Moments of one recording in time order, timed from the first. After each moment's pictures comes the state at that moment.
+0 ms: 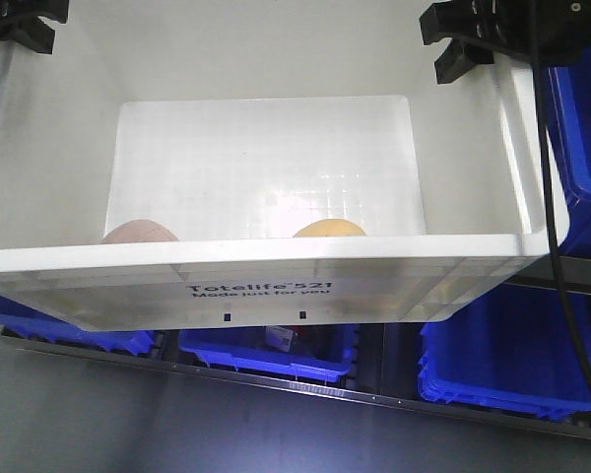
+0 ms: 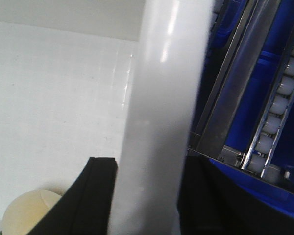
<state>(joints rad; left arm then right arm) -0.20 1.44 -1.67 0.02 1.16 -0.06 0.31 1.54 -1.70 0.05 1.19 0.12</state>
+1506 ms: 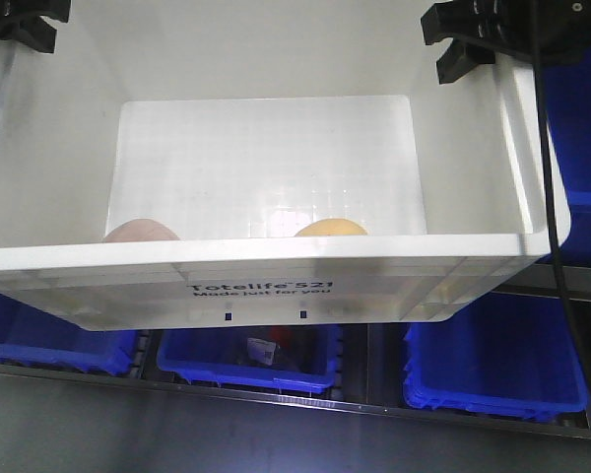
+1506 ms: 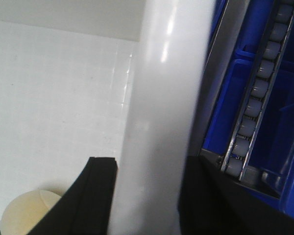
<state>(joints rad) -0.20 1.44 -1.67 0.02 1.15 -0.06 0.31 1.54 -1.70 0.04 1.19 0.12</state>
